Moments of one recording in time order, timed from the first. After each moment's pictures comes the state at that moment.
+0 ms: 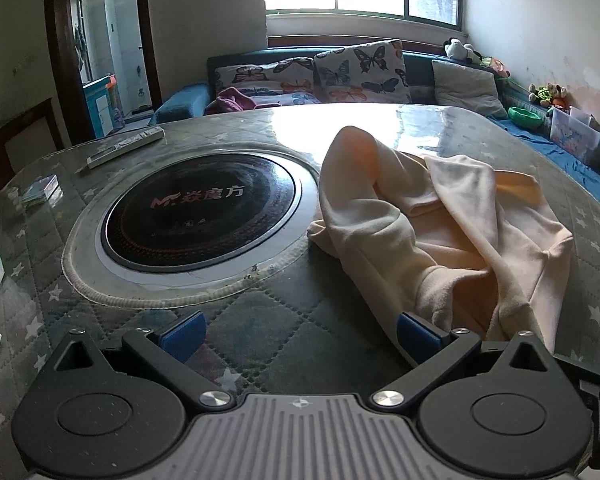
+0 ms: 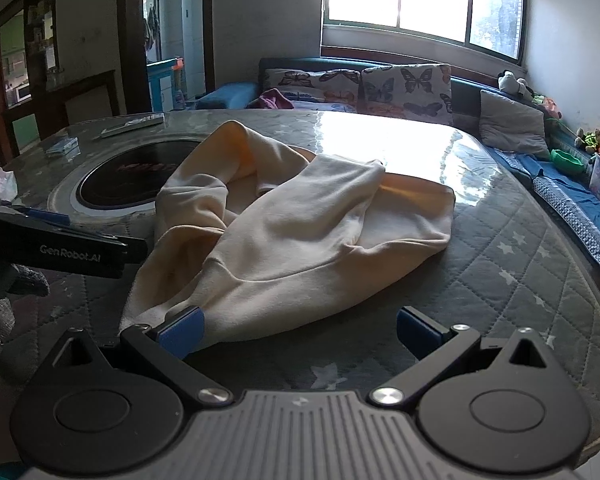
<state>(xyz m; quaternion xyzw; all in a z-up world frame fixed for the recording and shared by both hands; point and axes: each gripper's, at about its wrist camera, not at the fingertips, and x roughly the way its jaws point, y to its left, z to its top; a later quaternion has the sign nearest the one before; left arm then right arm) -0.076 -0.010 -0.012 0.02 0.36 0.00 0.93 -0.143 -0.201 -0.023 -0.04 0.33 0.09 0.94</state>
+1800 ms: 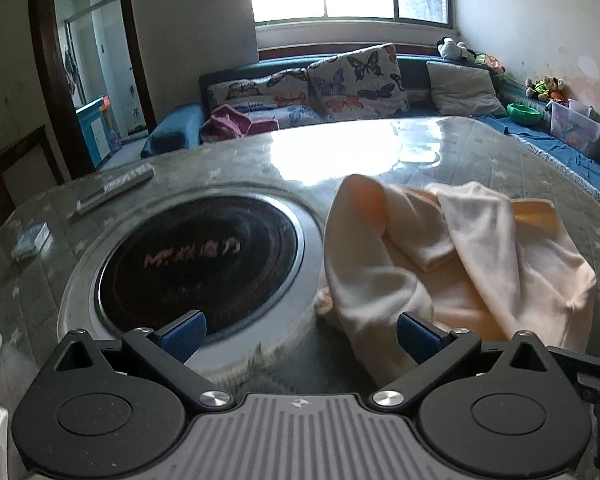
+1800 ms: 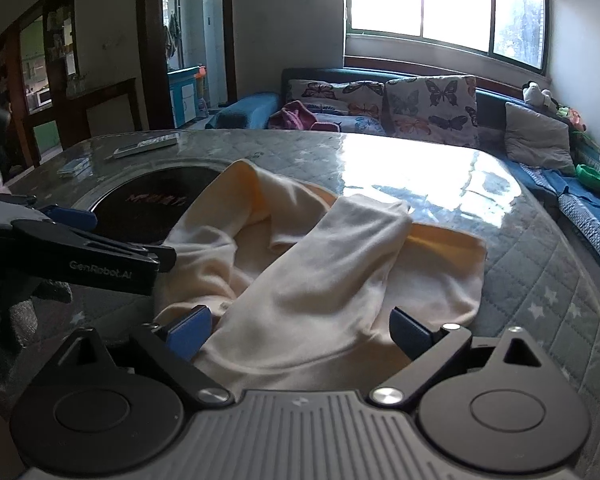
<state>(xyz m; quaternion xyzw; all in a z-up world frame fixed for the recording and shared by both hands) -0.016 -0.013 0.008 0.06 0.34 0.00 0.94 -0.085 -0.197 -0.003 -0.04 0.32 0.13 0.94</state>
